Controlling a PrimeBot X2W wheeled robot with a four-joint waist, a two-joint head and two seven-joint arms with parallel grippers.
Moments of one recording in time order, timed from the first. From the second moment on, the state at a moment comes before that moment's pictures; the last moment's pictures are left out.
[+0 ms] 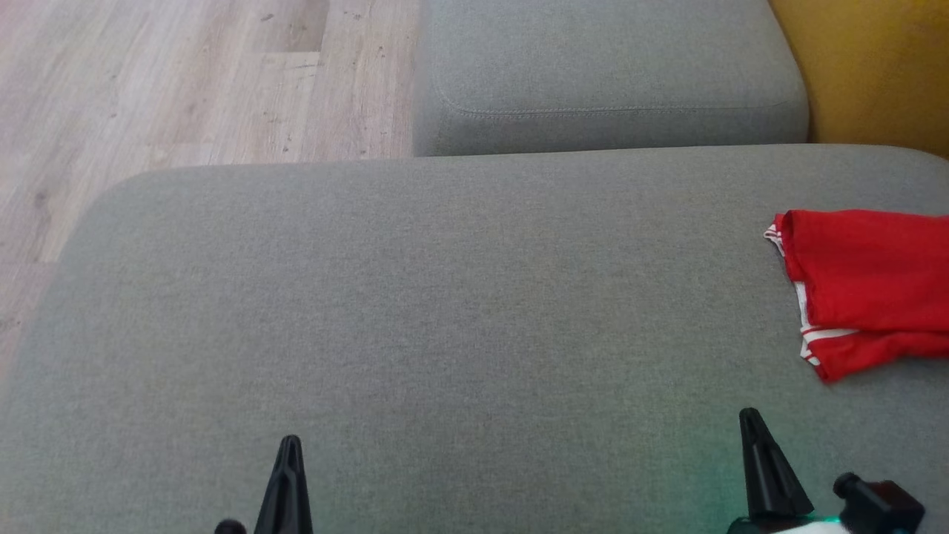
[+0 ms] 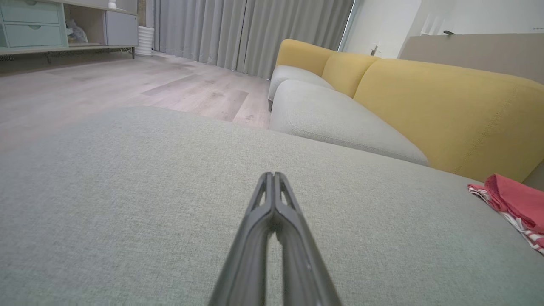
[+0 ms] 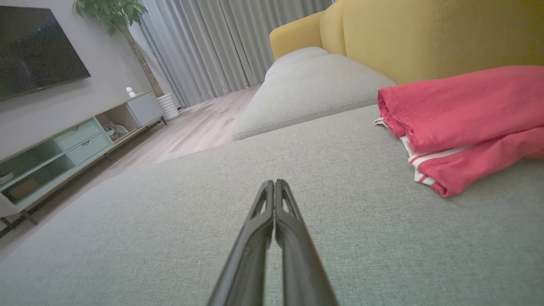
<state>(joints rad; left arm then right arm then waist) 0.25 0.06 -0.23 0.08 -0.34 0.07 -0.23 0.24 -0.04 0.08 0.15 0.31 0.13 -0.22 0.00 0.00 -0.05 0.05</state>
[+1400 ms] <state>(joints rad) 0.14 0.07 -0.15 0.16 -0.83 0.00 -0.12 0.15 -0.05 0.03 0.19 0.81 0.13 -0.12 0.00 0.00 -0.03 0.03</state>
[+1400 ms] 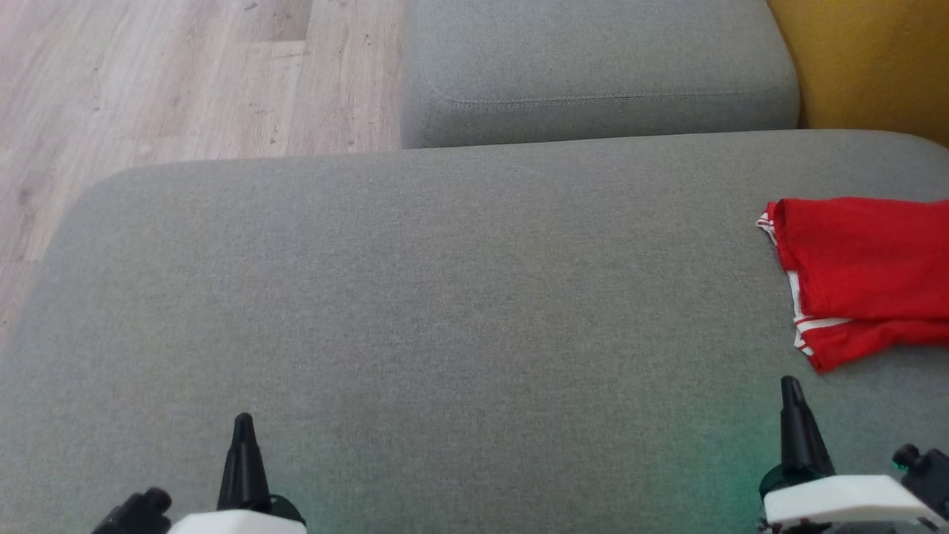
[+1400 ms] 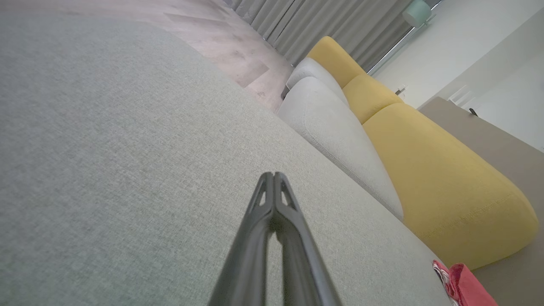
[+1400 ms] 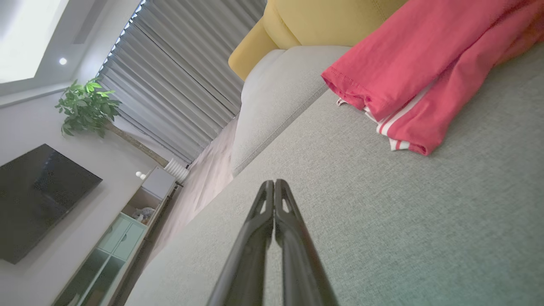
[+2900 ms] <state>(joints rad) 0.02 0.07 -0.04 0.23 -1.34 -0.07 0.00 0.03 -0.06 -0.04 0.24 1.33 0.13 0.00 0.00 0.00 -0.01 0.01</state>
